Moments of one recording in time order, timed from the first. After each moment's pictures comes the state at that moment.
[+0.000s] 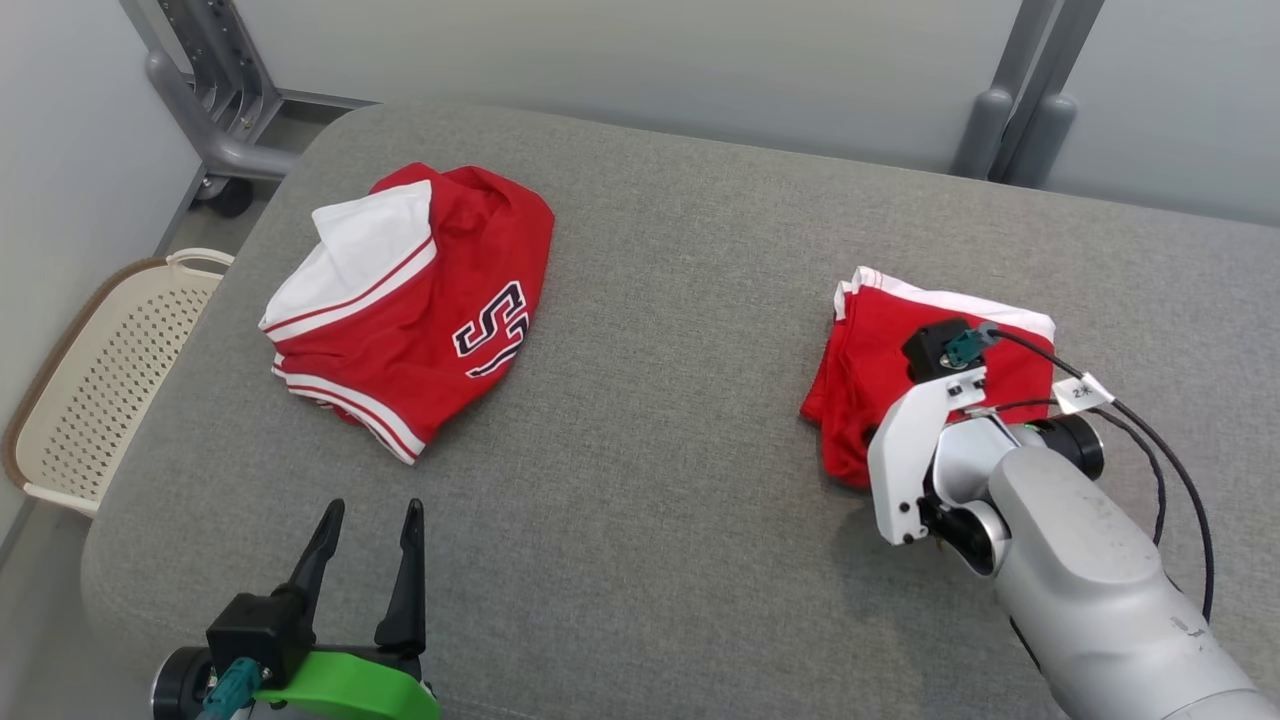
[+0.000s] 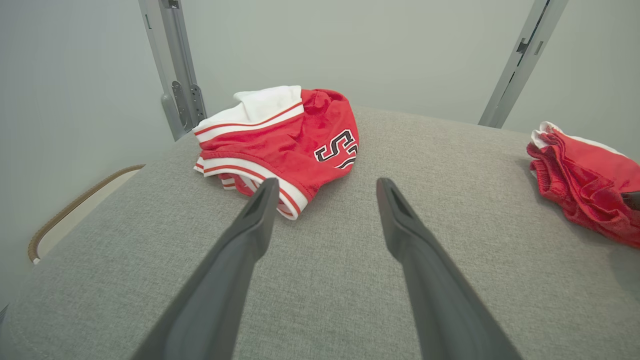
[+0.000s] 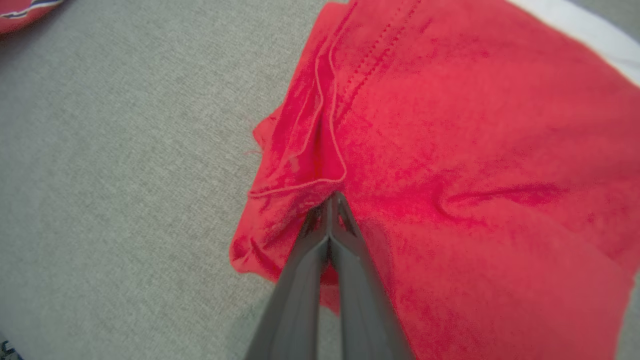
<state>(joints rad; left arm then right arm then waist) -0.01 0.22 -0.28 0.17 -0.39 0.03 -0.24 -0.61 -0.16 0.37 0.78 0.37 0.13 0.40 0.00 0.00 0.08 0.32</state>
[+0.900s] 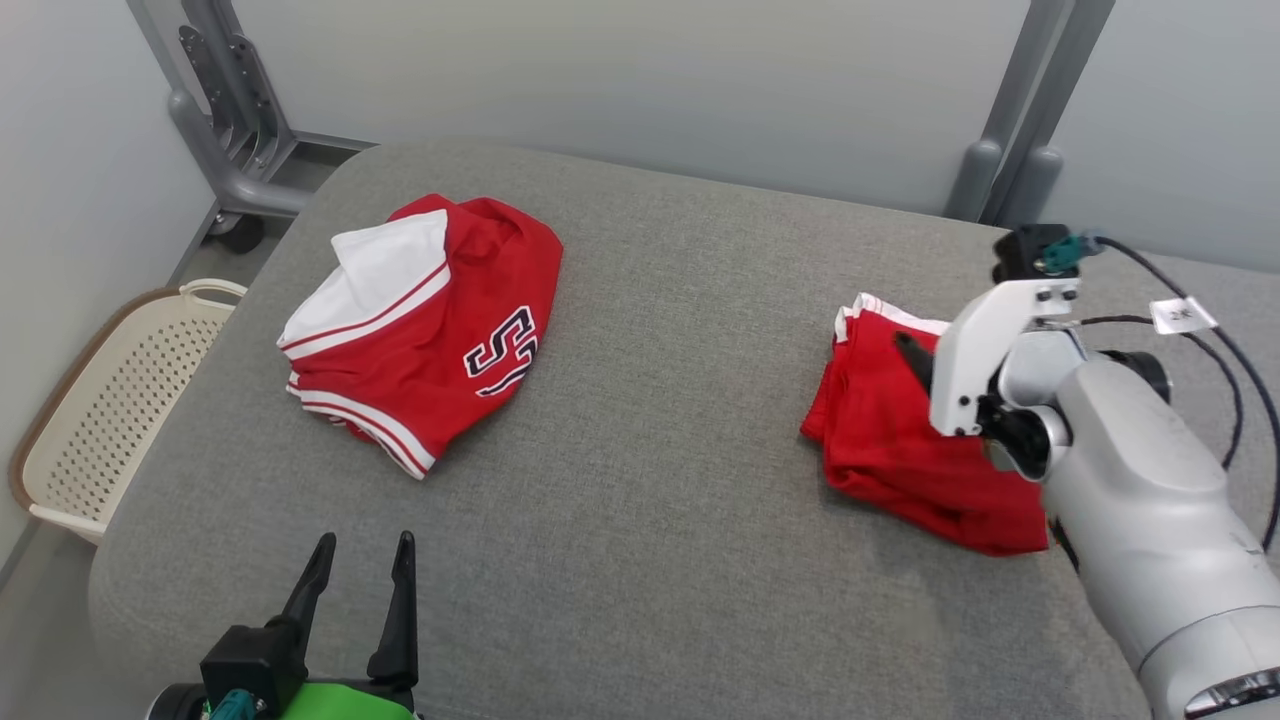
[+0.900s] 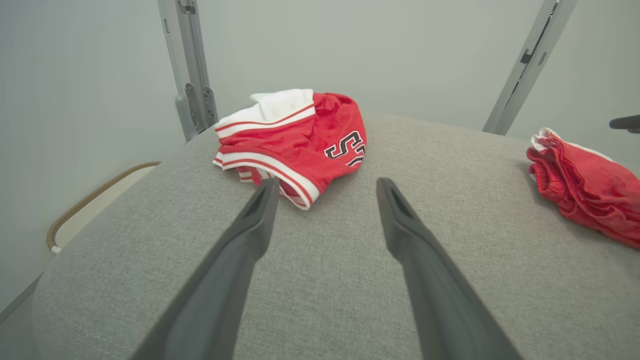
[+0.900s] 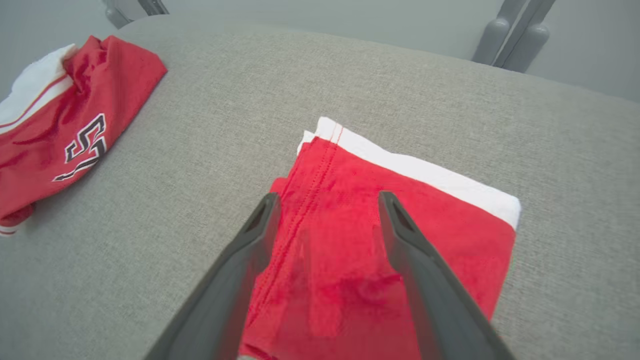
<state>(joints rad) 0.05 0.24 -0.29 0.15 -0.41 0.06 -0.24 -0.78 -0.15 0.24 0.93 0.42 0.13 0.35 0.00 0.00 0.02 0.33</state>
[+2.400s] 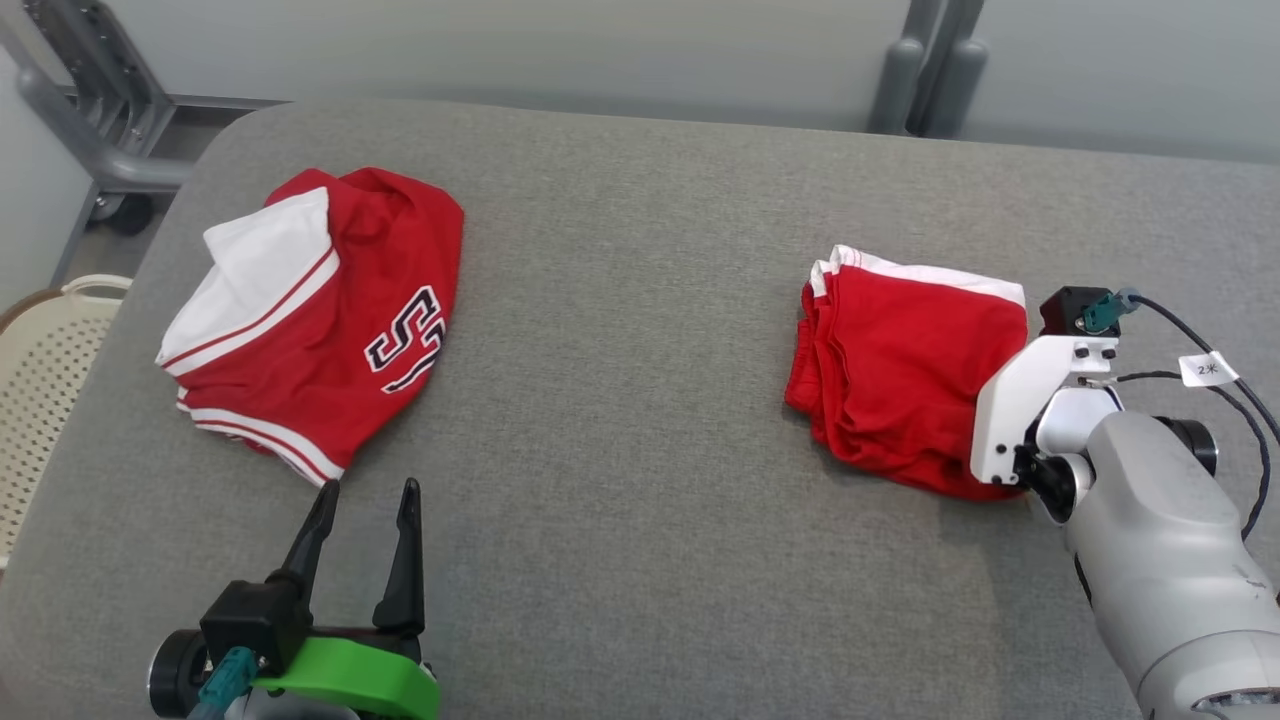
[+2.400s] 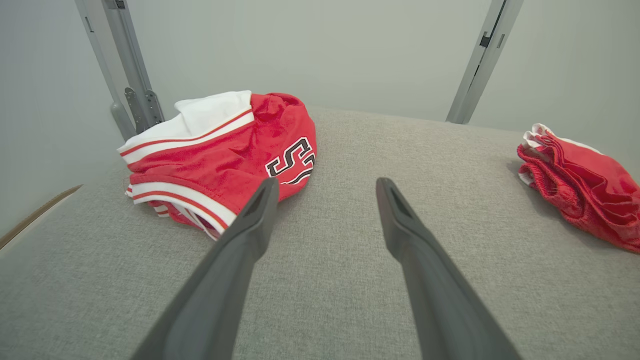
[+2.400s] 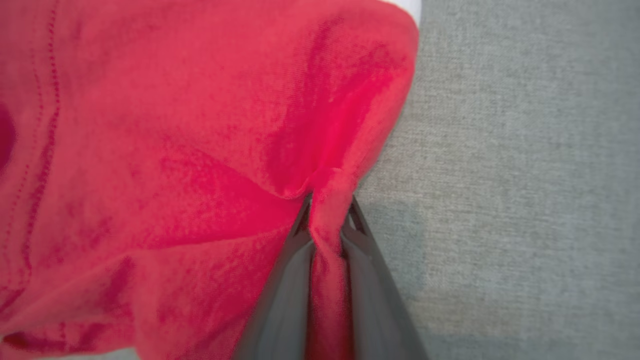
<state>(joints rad) -0.02 0.23 -0.29 0.15 -0.41 0.06 -0.26 -0.75 -0.11 -0.12 1.11 0.11 0.13 0.32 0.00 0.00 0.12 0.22</state>
